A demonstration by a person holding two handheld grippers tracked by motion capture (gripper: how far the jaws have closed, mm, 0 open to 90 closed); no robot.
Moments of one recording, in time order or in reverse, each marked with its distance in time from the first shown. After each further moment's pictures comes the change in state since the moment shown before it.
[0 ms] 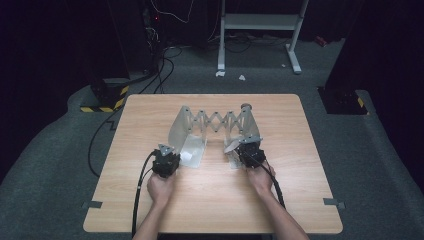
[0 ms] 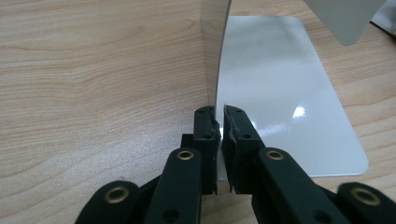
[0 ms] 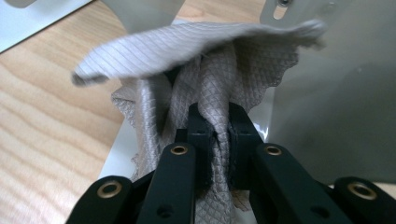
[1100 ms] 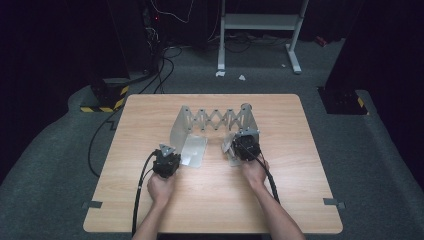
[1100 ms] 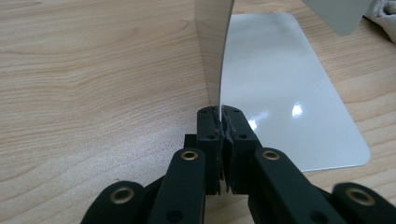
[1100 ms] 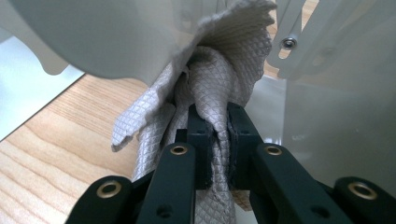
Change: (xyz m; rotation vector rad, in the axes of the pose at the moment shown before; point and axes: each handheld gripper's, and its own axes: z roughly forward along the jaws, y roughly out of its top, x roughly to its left) left arm -0.002 0.000 0.000 -0.001 -0.006 0.021; right arm 0.005 0.026 0.002 -0.055 0.008 0.054
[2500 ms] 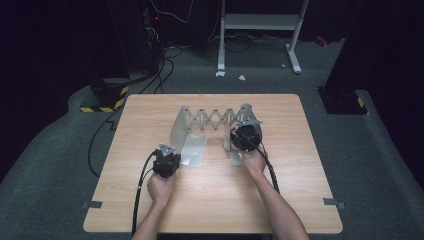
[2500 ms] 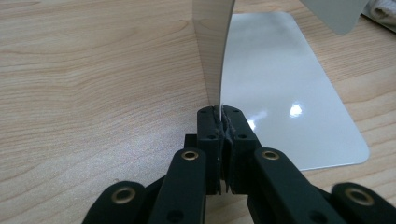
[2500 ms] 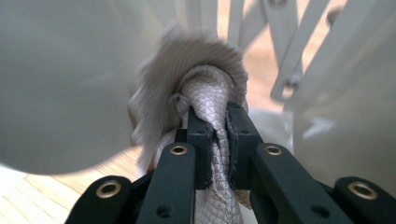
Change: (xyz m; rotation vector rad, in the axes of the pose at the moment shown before) left arm 0.000 0.000 0.000 0.001 -0.004 -0.004; right arm -0.014 0.028 0.005 -0.048 0.094 0.013
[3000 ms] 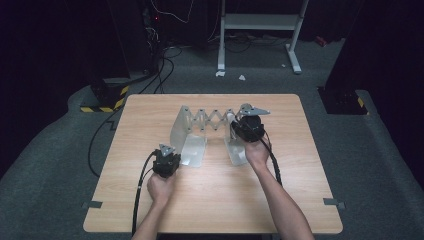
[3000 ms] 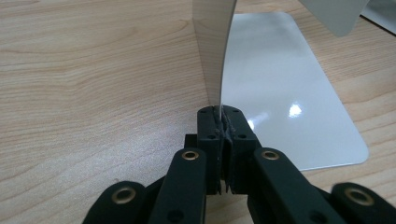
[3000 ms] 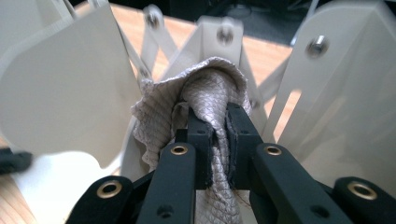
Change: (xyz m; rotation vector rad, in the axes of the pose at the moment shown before) left arm 0.001 0.000 0.000 0.000 -0.004 -0.004; right arm -0.001 0.034 -0.040 -0.142 0.024 -0.011
